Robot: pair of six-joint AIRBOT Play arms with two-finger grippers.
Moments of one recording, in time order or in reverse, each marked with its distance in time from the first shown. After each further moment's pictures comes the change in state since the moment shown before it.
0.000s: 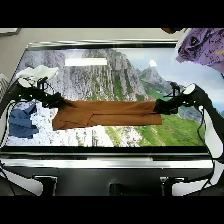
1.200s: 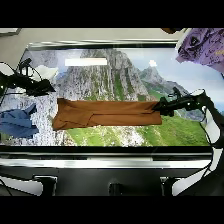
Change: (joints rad) left arm 0.005 0.122 0.155 0.140 -0.050 -0.092; right arm -0.128 -0.203 0.068 0.315 0.153 -0.115
